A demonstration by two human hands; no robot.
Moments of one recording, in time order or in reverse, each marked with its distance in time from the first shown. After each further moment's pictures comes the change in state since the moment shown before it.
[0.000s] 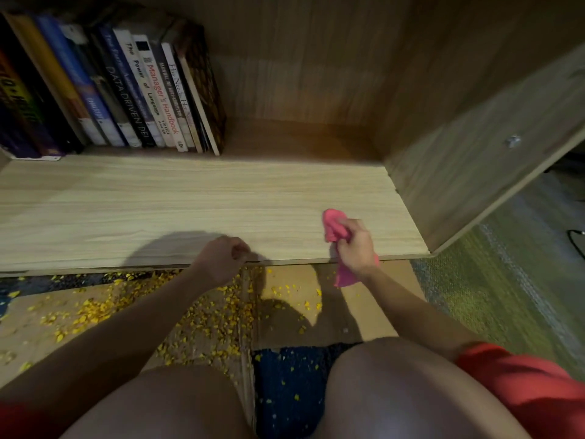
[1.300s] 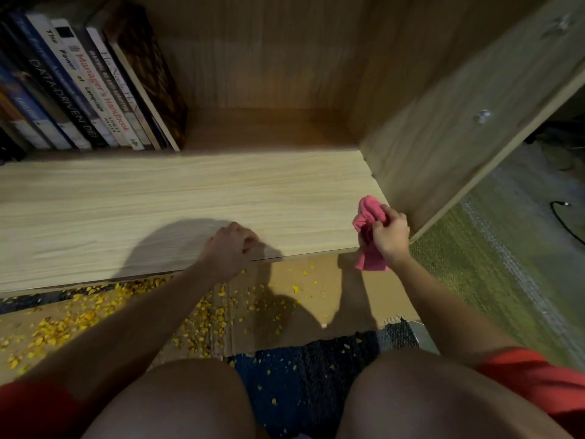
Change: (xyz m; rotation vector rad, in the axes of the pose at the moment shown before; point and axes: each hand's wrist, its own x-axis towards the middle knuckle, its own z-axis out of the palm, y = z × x) left_hand 0.036 0.050 0.039 0.243 -0.070 0.155; right_hand 0.023 0.058 -0.079 0.046 0.227 0.304
